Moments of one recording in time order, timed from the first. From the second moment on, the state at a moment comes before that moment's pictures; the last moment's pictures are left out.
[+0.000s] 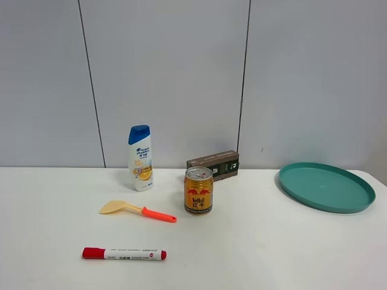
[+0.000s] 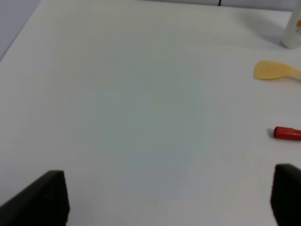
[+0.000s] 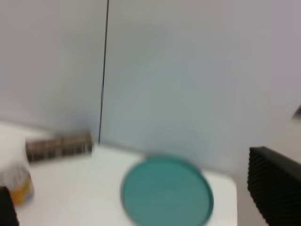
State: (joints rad) left arm 0.07 -0.01 -0.51 0.06 1.06 -0.07; right arm 0.21 1.04 -1.71 0.04 1.22 -0.24
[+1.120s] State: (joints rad) left arm 0.07 -0.01 -0.51 0.06 1.06 -0.07; right arm 0.19 0.61 -0.77 -0.01 1.01 -0.02
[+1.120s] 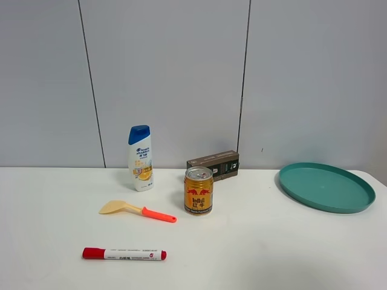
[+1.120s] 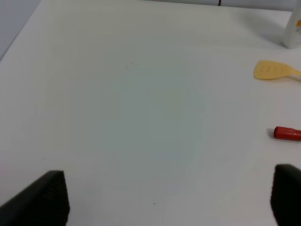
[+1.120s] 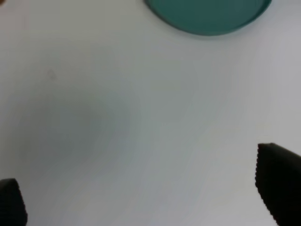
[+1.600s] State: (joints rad) left arm 0.07 -0.01 -0.51 0.06 1.06 -0.07; right arm 0.00 0.33 -0.75 -0.04 1.11 -0.05
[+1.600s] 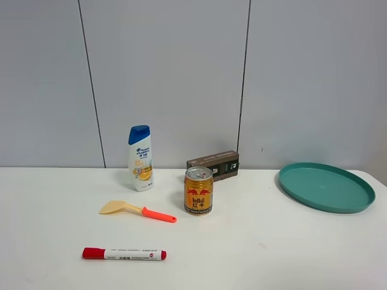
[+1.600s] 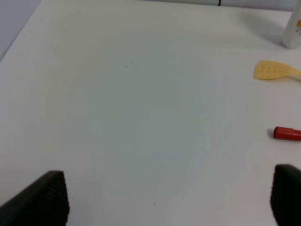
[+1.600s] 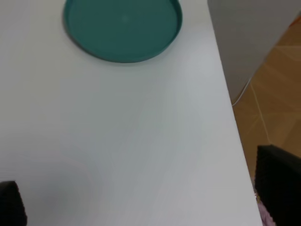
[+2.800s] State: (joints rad) left arm 0.07 -0.01 -0.51 0.06 1.06 -0.07; right arm -0.02 0.00 -0.51 0.02 1.07 -0.10
